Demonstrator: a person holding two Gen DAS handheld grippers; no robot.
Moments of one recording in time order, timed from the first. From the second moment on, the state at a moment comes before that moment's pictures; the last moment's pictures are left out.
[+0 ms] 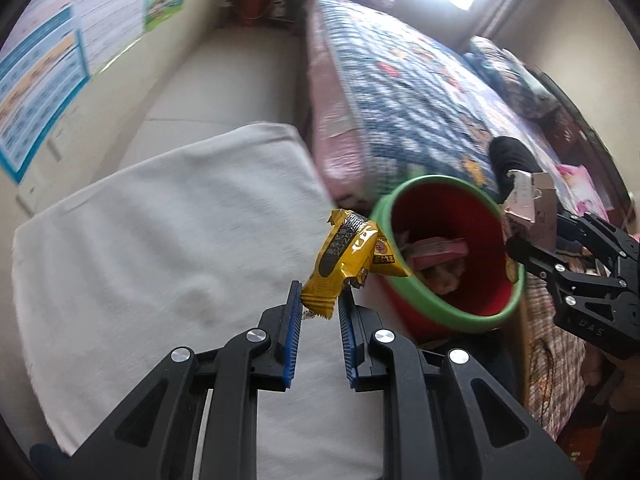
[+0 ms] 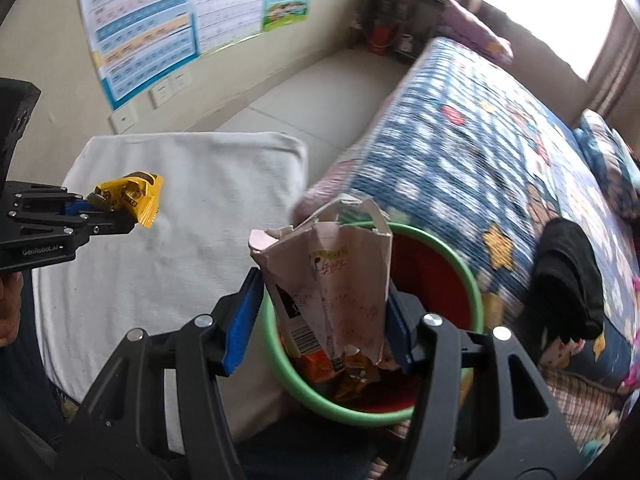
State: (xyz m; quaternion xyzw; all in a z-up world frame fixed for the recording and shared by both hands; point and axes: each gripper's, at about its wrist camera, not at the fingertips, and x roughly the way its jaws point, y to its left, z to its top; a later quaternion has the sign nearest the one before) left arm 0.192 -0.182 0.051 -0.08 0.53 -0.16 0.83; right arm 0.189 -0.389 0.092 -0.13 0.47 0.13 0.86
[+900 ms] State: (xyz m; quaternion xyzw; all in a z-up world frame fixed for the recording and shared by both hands) left arm 0.252 -0.324 0.040 -0.11 0.58 -0.29 0.76; right arm 0.195 -0.493 0.048 -0.07 0.51 0.05 0.86
